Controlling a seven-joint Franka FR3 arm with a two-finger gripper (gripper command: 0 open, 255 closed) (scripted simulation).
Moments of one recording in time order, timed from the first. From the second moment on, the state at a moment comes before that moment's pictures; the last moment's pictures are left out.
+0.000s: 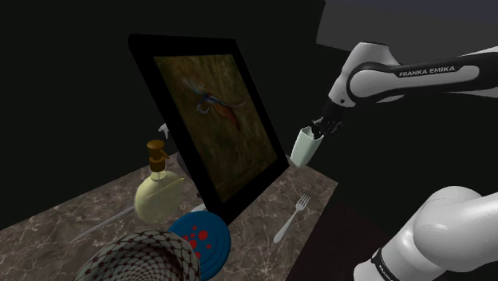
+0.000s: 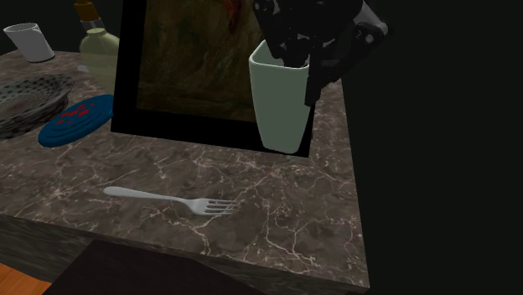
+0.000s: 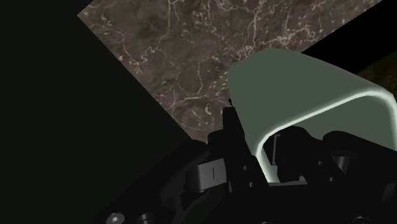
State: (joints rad) arm -0.06 -0.57 -0.13 -2.58 -0.06 2.12 0.21
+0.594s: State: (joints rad) arm -0.06 -0.59 -0.12 -2.47 -0.06 1.99 0.21
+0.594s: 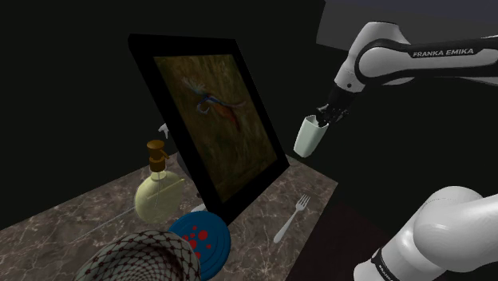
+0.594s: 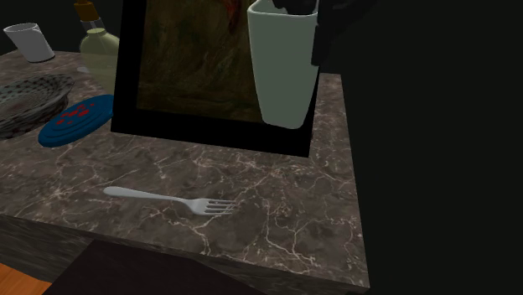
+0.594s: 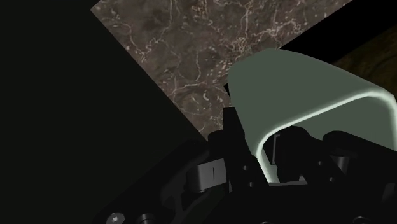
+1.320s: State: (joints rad) arm -0.06 -0.60 -0.12 -2.33 -0.05 1.85 0.21
